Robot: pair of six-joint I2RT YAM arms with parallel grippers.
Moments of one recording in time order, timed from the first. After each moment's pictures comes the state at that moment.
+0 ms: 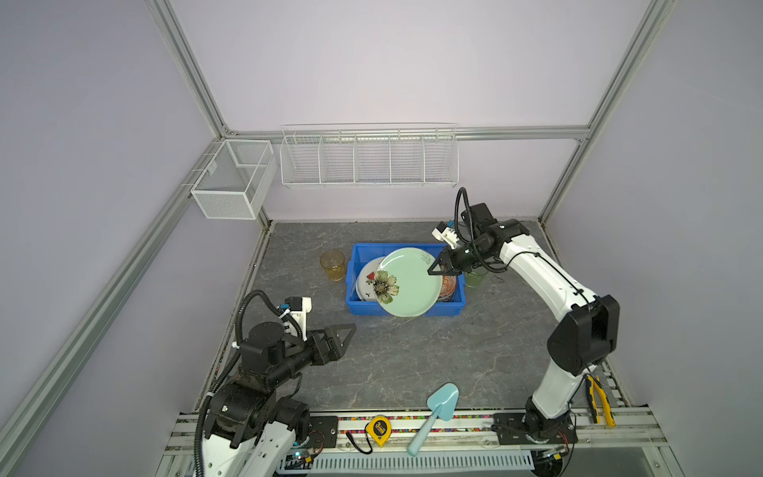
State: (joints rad) left arm -0.35 0.38 0.73 -0.81 0.41 -0.66; right arm 0.41 1.84 1.78 -1.07 -0.69 0.20
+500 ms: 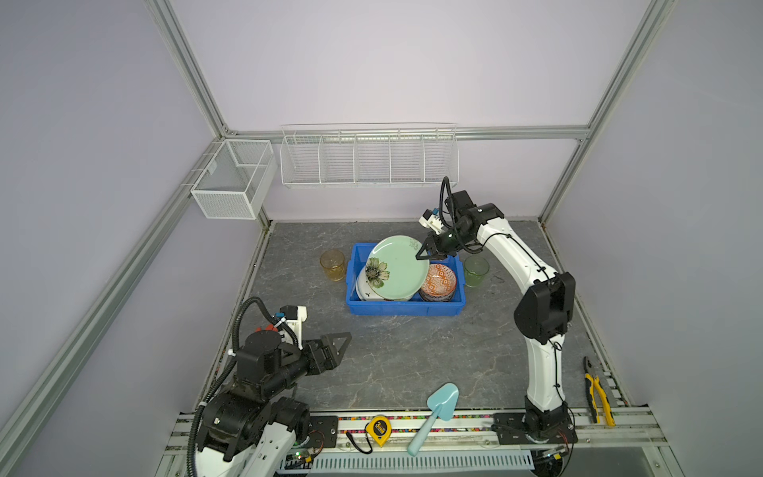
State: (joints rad) left arm -0.35 0.34 0.77 -0.94 0.38 -0.66; right arm 0.42 2.16 2.16 -1.16 -0.68 0.17
